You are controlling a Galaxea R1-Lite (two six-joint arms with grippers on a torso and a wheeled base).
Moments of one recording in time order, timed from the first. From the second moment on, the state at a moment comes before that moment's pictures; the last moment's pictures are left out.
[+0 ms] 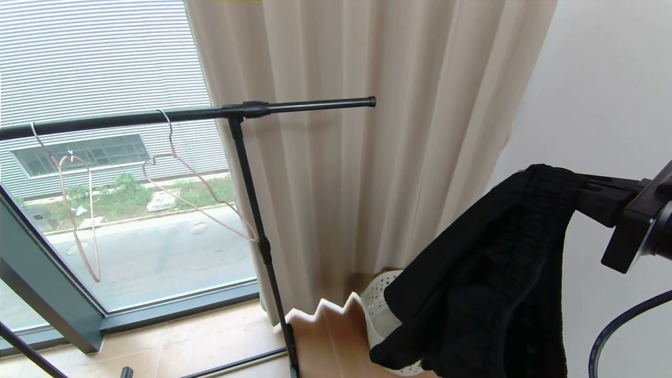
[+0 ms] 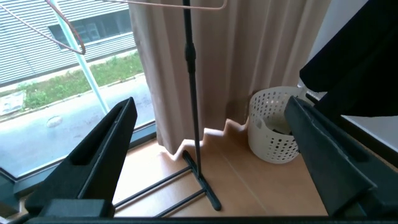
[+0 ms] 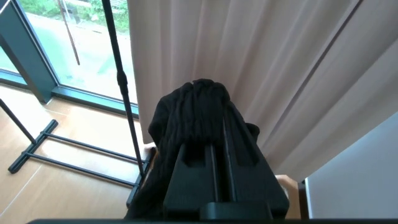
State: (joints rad) left arm 0.00 0.00 -0.03 0.07 -0.22 0.08; right arm 0.59 1.16 -0.77 -0.25 -0.11 -0.08
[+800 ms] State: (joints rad) left arm 0.00 0.00 -0.03 0.07 -0.22 0.08; right arm 0.59 1.16 -0.77 -0.25 -0.11 -0.10
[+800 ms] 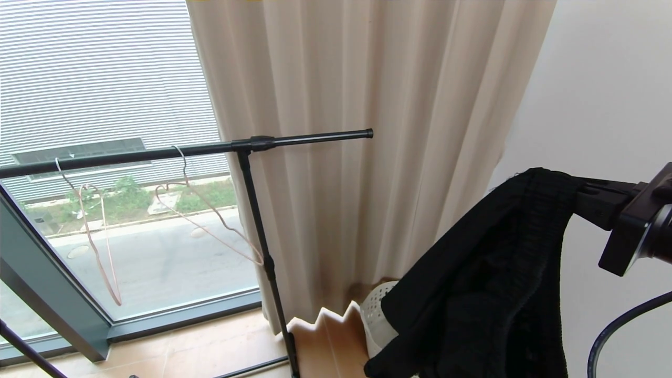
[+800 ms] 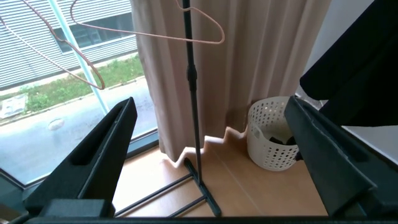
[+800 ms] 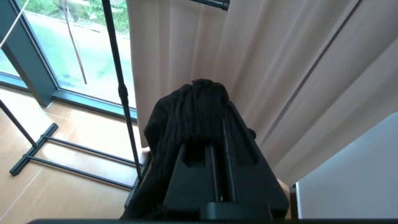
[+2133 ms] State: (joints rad) left arm 0.00 0.00 -0.03 0.07 -0.22 0.07; right arm 0.59 1.14 -0.72 -0.28 -0.11 -0.14
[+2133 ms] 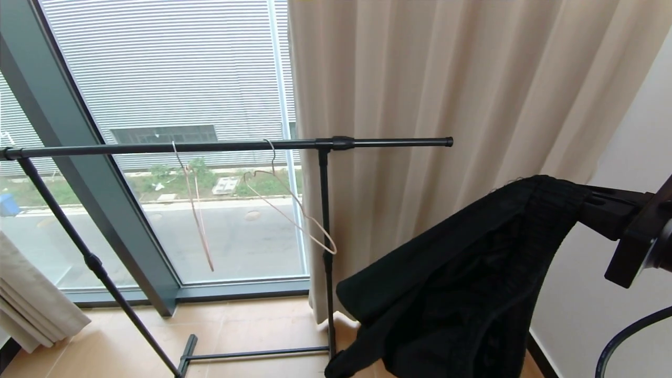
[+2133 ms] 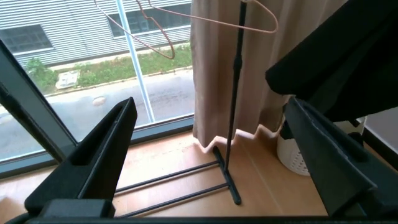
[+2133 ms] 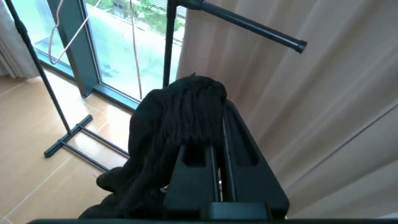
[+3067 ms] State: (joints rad) left arm 0.00 0.00 -0.03 0.07 -0.22 0.07; right arm 0.59 1.14 -0.71 -0.28 -0.11 -0.15
